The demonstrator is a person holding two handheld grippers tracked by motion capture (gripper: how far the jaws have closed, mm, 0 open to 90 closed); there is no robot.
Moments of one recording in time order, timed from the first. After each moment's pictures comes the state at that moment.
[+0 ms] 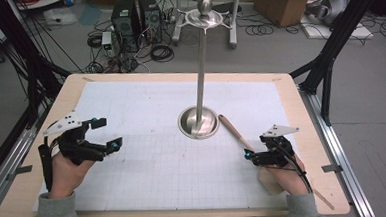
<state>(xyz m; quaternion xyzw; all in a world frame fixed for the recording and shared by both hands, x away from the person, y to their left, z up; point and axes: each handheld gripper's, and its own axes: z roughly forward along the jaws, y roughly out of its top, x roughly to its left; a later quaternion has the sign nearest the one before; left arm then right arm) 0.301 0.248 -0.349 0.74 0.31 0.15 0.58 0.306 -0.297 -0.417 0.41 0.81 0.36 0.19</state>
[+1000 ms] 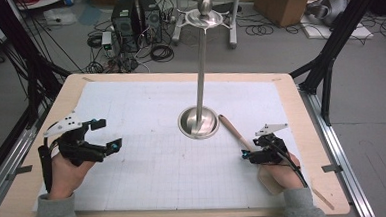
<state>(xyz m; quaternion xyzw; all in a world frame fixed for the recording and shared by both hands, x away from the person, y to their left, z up) 0.300 0.250 -0.351 0.74 0.32 0.15 0.57 0.322 -0.288 -0.430 0.41 0.84 0.31 0.15</state>
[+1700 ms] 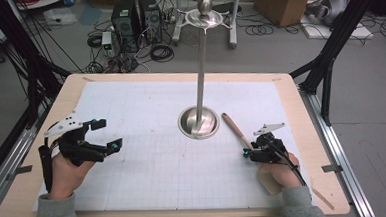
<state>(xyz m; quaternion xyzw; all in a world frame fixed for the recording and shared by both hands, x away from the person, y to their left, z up) 0.300 0.249 -0.351 0.74 0.32 0.15 0.57 0.325 -0.285 -0.432 0.43 0.84 0.29 0.15</state>
